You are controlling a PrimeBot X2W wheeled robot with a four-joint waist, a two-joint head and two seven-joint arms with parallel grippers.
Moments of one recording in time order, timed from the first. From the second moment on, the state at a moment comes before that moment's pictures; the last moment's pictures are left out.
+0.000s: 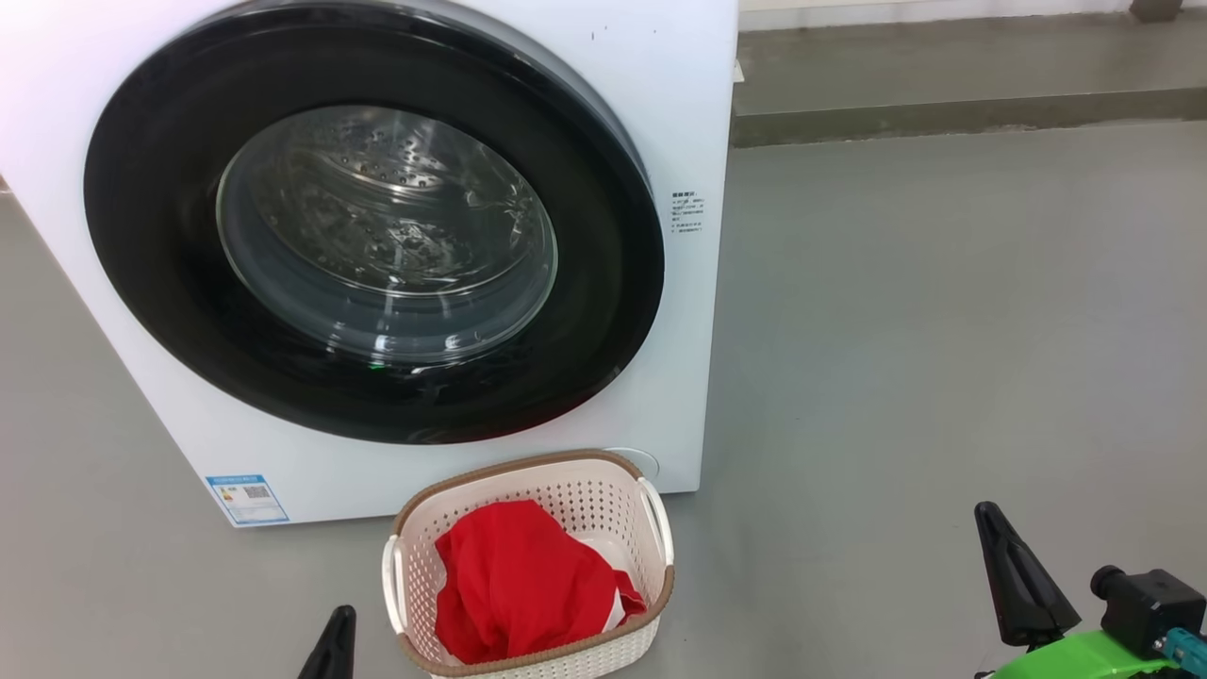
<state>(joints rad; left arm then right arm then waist) 0.07 0.08 -0.04 0.29 -0.33 -0.12 -0.24 0.06 -0.11 -0.02 0.26 0.38 0.13 -0.25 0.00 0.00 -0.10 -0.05</state>
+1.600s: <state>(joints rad) 0.04 0.06 0.00 0.29 -0.82 -0.12 -0.11 0.03 -0.09 -0.06 0.26 0.86 0.13 -0.11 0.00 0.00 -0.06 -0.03</state>
